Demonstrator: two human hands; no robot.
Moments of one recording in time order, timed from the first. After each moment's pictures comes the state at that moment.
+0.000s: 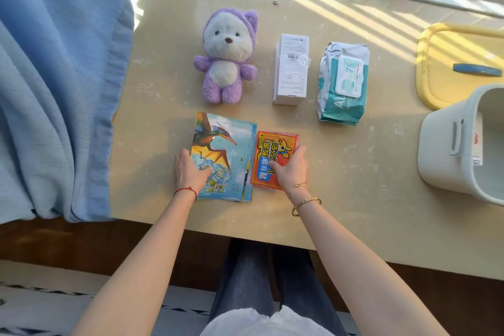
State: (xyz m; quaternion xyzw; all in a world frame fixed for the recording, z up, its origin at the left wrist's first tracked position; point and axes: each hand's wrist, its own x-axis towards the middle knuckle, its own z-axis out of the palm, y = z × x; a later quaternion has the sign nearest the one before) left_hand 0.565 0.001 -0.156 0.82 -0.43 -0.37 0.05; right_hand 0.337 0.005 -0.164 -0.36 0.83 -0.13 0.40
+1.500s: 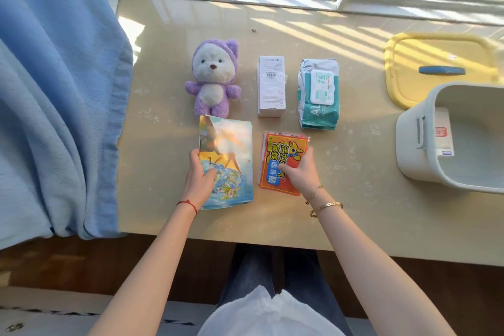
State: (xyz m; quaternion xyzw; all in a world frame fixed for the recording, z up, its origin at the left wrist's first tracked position) left_hand 0.525 0.003 -0.078 0.72 -0.44 -0.50 0.18; right_hand 0.288 0.009 -0.091 -0.30 0.77 -0.24 0.52
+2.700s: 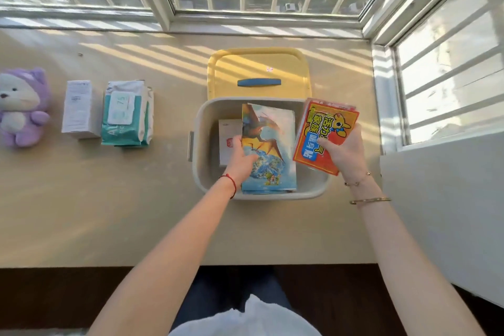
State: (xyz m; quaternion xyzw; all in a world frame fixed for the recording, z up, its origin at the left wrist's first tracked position) left_hand -0.092 0.021 -0.043 0.62 -0.39 -0.66 0.18; right_hand -0.316 0.052 0.000 -0.32 0.81 -0.33 0.36
